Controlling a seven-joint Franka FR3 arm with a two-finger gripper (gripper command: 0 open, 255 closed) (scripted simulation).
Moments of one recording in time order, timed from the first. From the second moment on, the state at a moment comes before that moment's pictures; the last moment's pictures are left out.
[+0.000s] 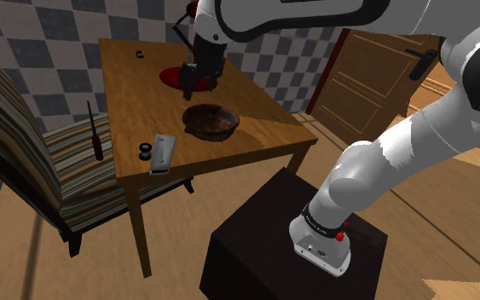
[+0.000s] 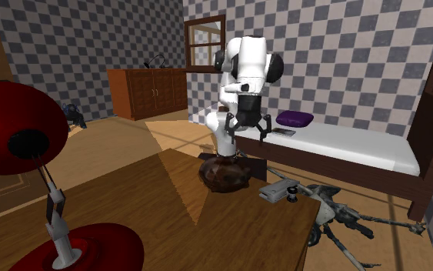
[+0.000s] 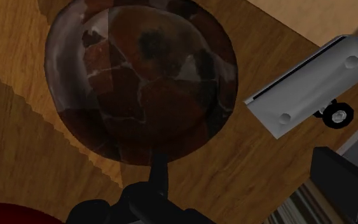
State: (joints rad) arm 0.06 -0.38 0.25 -2.21 0.05 2.02 0.16
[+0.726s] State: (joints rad) arm 0.07 -0.13 0.35 -2.09 -0.05 2.20 0.31
